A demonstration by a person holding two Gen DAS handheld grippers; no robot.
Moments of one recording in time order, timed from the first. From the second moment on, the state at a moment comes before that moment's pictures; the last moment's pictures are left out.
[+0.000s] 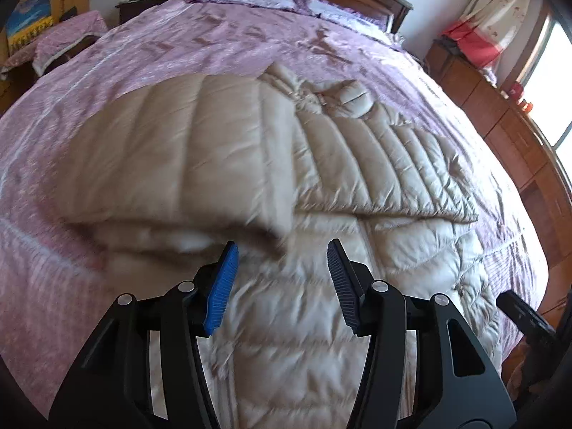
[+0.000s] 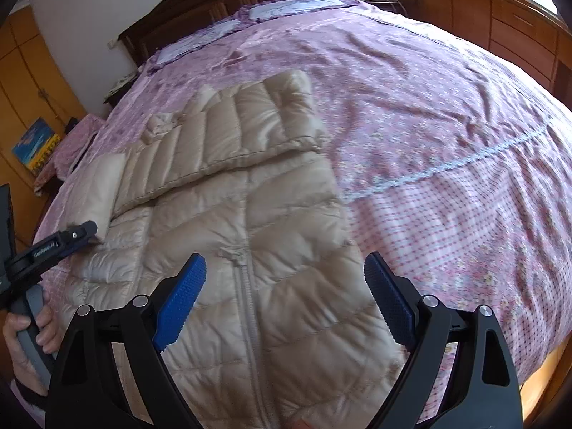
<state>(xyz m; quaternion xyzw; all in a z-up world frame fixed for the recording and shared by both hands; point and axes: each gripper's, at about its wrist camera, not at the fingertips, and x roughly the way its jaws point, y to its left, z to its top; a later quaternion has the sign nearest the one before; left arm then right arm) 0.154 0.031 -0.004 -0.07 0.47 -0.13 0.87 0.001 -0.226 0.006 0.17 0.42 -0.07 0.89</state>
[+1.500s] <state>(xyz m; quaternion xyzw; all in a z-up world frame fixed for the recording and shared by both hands) 0.116 0.208 -0.022 -0.14 0.49 0.02 0.86 0.160 0.093 -0.001 -0.20 0.41 0.10 0.88</state>
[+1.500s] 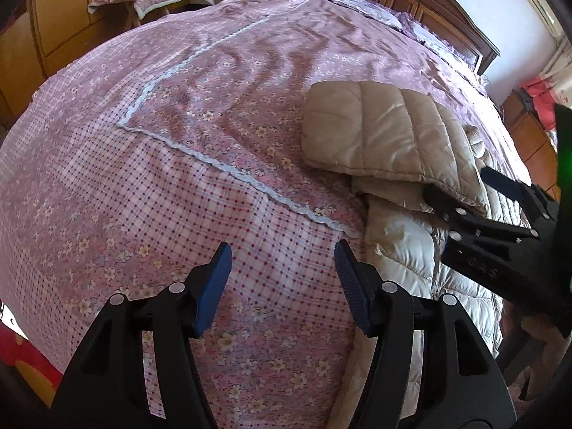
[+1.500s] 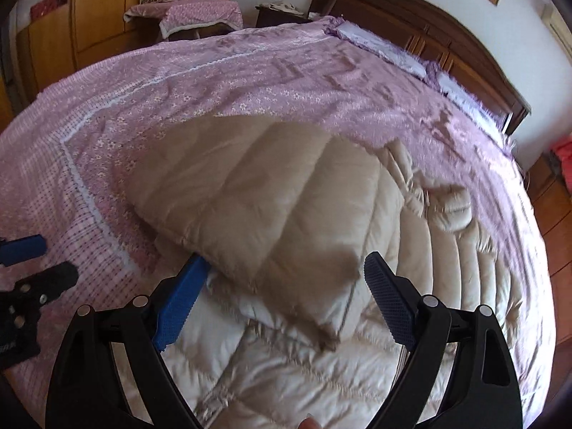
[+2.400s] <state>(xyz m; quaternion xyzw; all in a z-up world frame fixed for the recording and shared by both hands) 0.121 0.183 -0.012 -0.13 0.48 -0.01 0.87 0.150 -0.033 0.070 0.02 0.39 0.07 0.92</state>
